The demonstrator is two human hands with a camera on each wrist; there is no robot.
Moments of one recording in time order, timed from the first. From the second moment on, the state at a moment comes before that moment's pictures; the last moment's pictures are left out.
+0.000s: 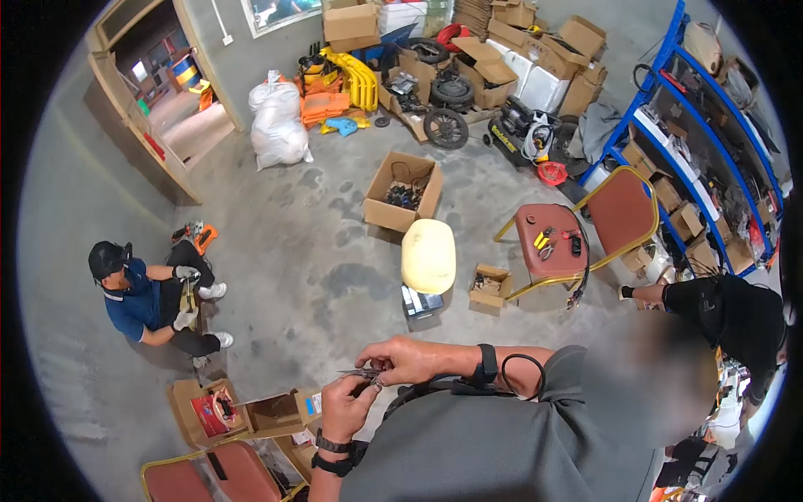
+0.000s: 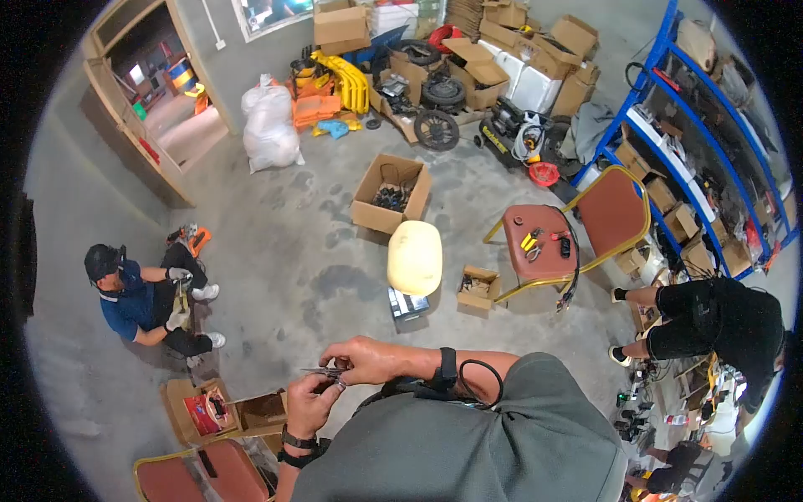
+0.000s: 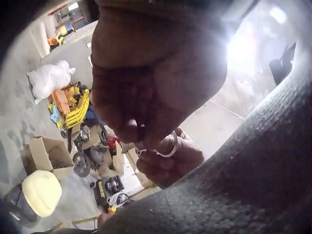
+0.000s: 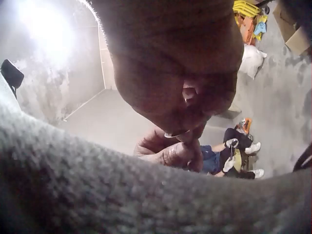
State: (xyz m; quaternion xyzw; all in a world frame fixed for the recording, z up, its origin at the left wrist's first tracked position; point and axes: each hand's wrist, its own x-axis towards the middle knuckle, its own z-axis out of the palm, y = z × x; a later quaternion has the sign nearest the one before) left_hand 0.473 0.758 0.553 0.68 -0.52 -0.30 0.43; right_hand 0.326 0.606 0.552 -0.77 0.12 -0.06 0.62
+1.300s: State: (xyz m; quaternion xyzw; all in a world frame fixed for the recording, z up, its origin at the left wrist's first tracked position) left_hand 0.663 0.538 0.543 0.71 -0.56 -0.32 0.29; right_hand 0.510 0.399 0.529 -0.79 0.15 -0.08 0.59
